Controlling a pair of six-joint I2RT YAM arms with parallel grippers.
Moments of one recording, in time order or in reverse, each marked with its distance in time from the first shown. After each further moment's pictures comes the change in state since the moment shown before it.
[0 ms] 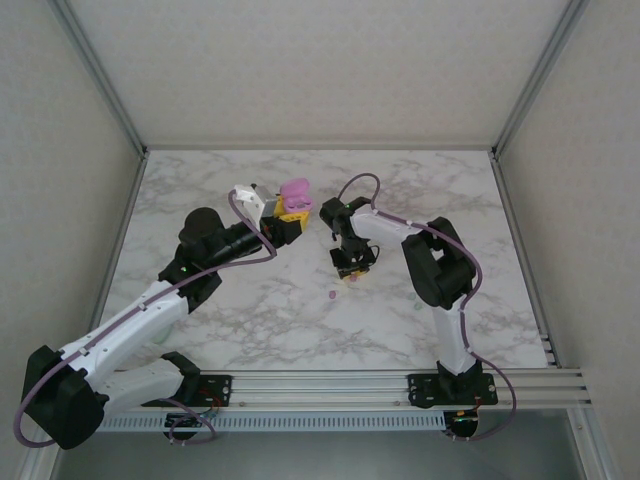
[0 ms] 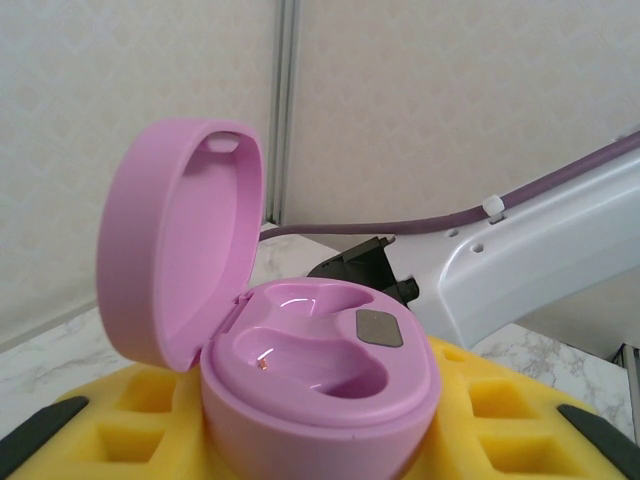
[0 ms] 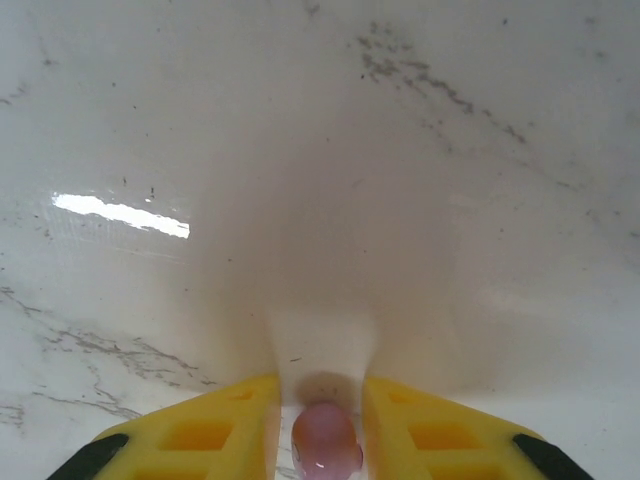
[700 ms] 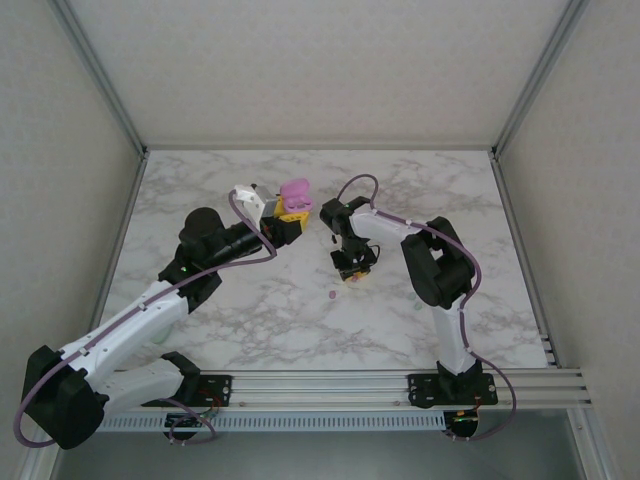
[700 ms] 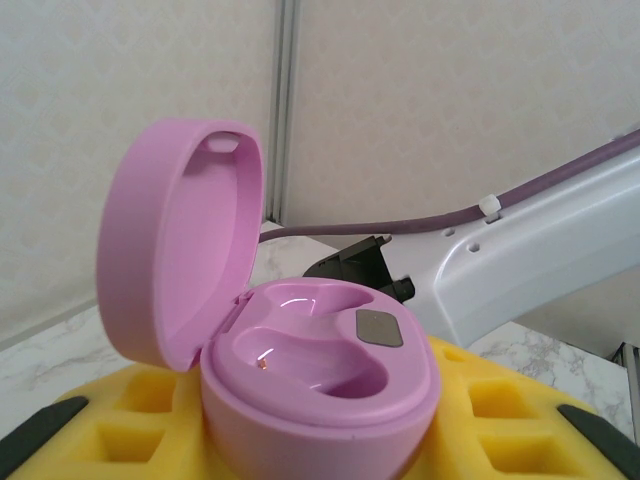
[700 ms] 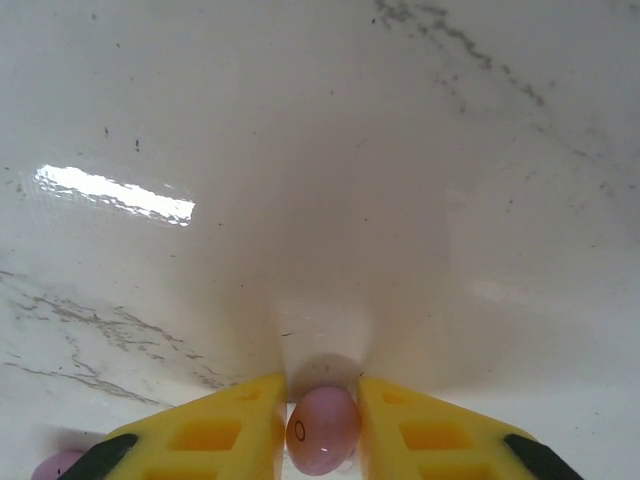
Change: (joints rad) left arm 0.000 0.000 0.000 -0.004 0.000 0.000; right arm 0.001 0.003 0.006 -0.037 0.000 -0.037
